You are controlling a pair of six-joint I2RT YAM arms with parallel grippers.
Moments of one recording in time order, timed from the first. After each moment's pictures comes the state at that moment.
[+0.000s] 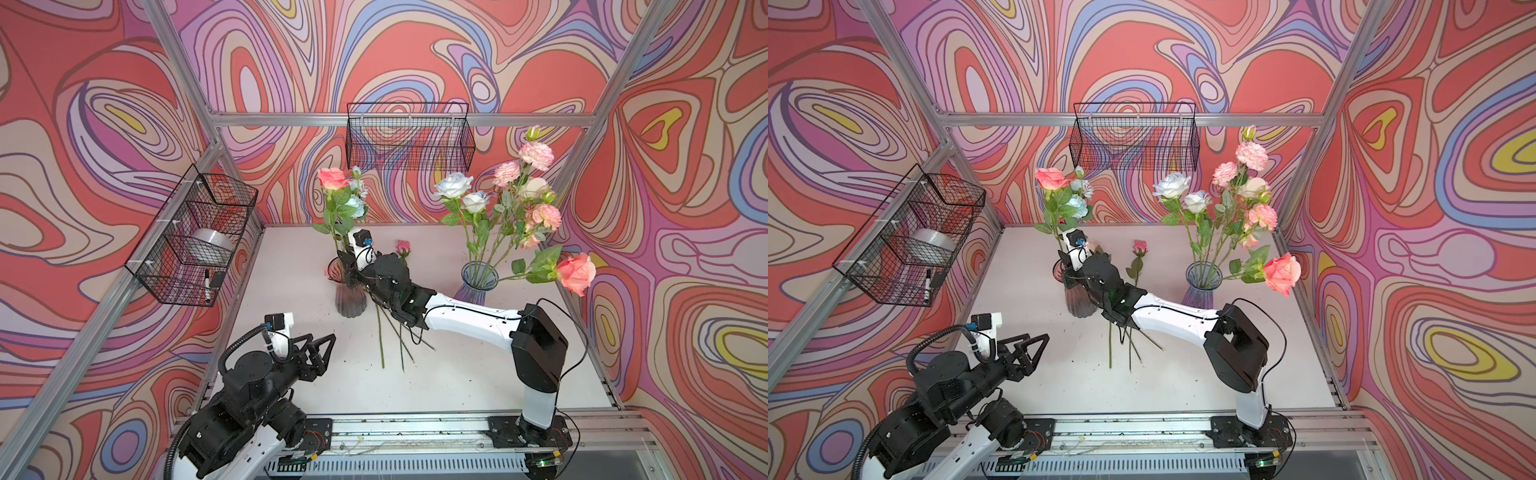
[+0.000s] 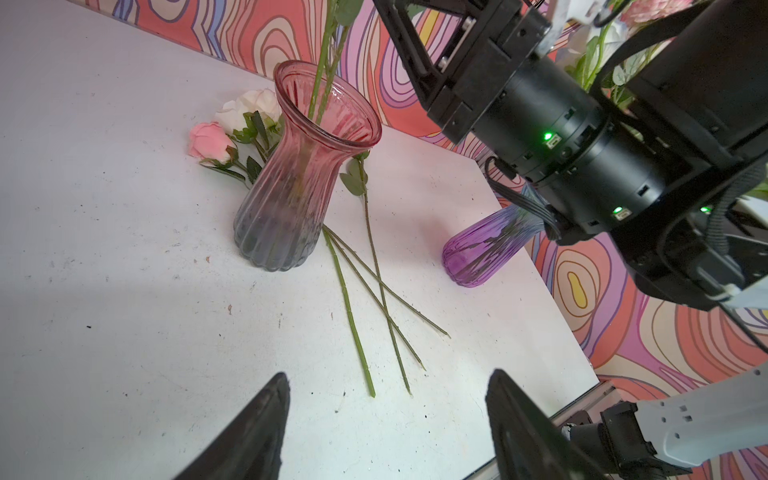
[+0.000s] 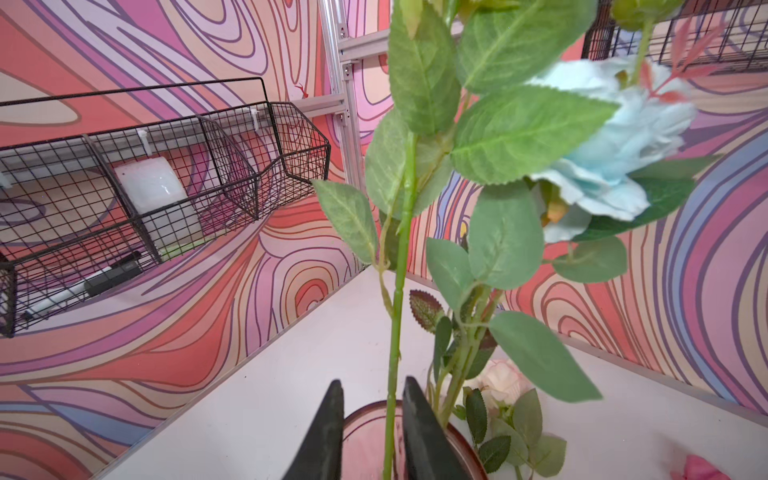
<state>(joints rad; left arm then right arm) -0.58 0.20 0.70 -0.83 -0.04 -0.63 0.98 1.88 1.48 0.40 0.24 0.13</state>
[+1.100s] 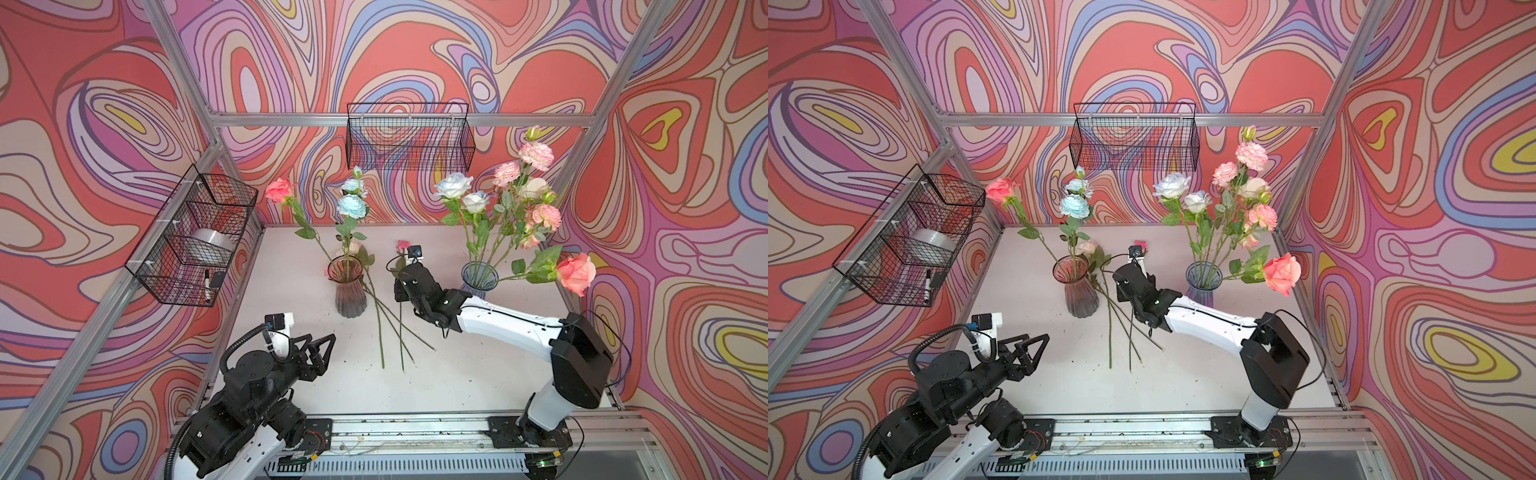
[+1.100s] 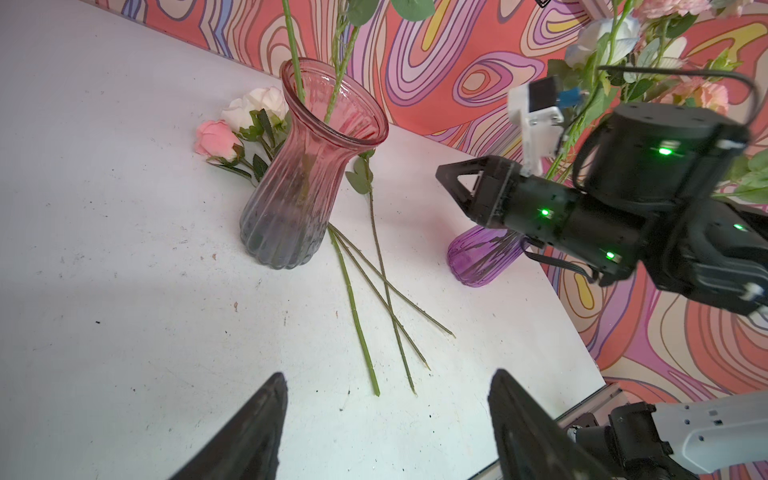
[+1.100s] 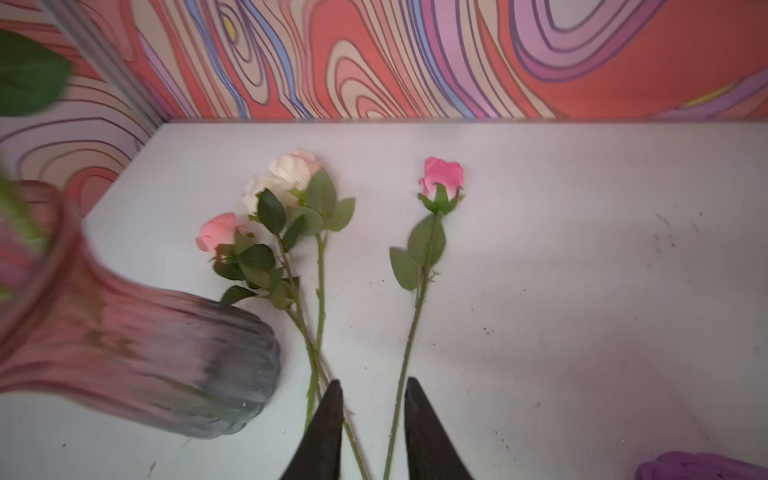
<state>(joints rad) -0.58 0.20 0.70 -0.84 -0.06 -0.63 0.82 1.72 1.25 -0.17 0.45 0.51</state>
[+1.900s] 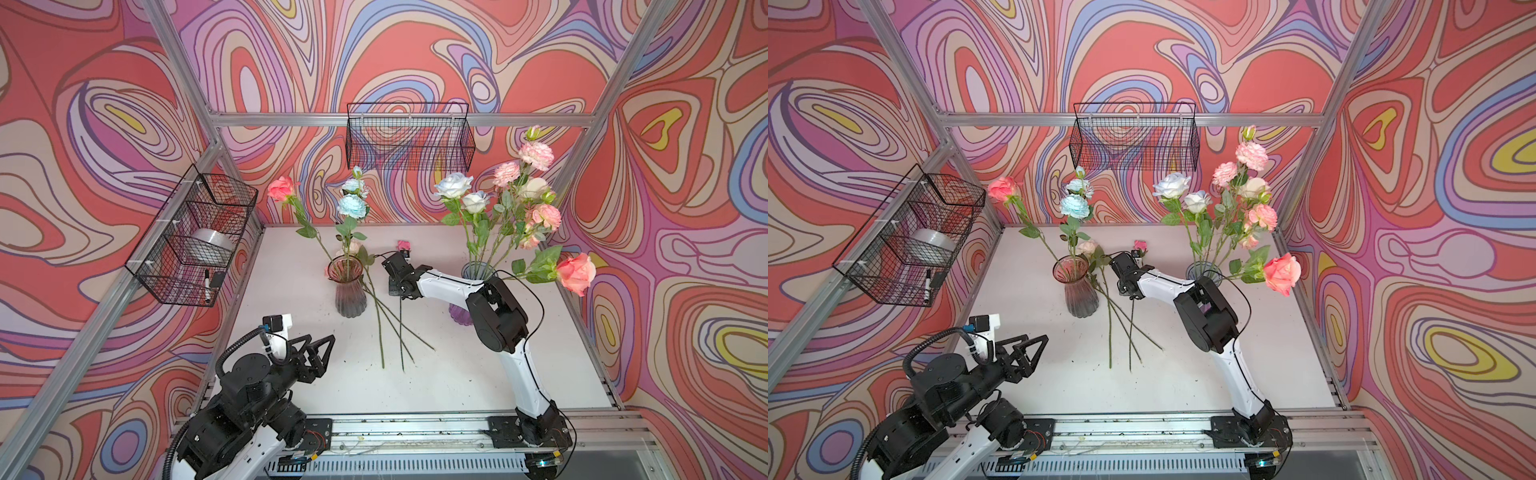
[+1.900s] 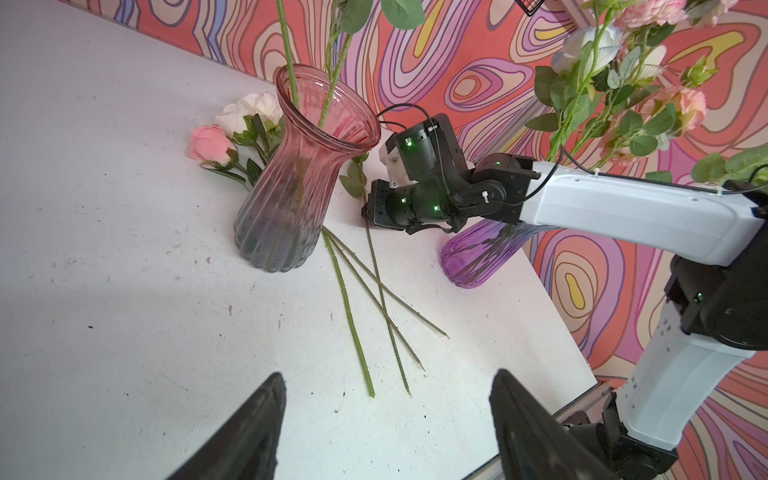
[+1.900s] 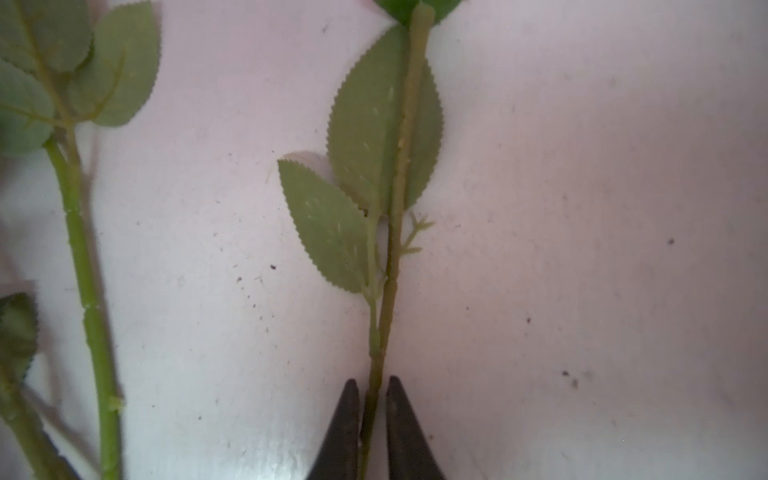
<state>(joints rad) -0.58 0.18 0.70 -0.84 -0.04 -0.63 0.68 2.27 1.69 -0.46 0.29 0.63</state>
